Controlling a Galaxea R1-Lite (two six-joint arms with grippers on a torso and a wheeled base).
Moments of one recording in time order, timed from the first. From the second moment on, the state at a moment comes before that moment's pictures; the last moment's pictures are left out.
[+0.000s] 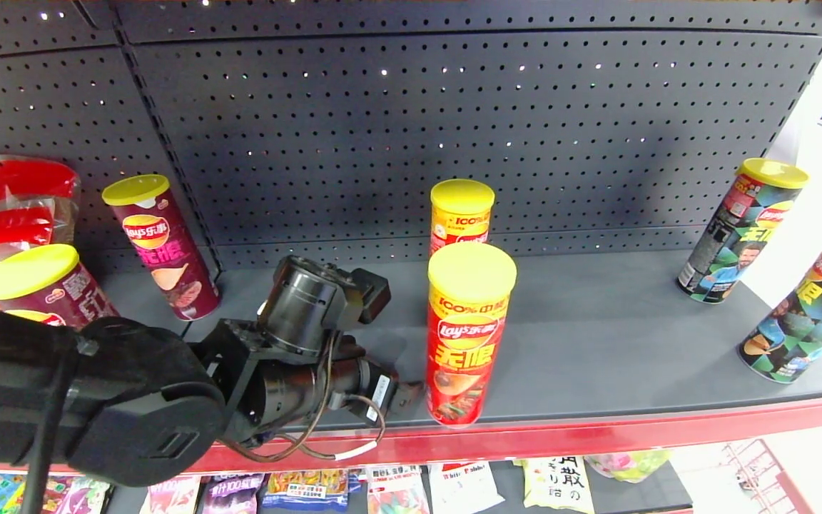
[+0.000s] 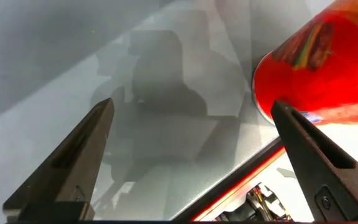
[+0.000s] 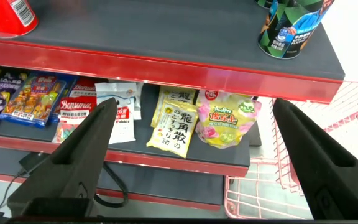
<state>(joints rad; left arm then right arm) -0.74 1.81 -0.86 -0.27 0.12 -0.09 0.20 0.17 -0.24 0.26 -0.08 -0.07</state>
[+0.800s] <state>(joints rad) -0.71 1.13 -0.63 0.20 0.16 -0.07 0.19 0.27 -0.25 0.25 -0.11 -0.10</state>
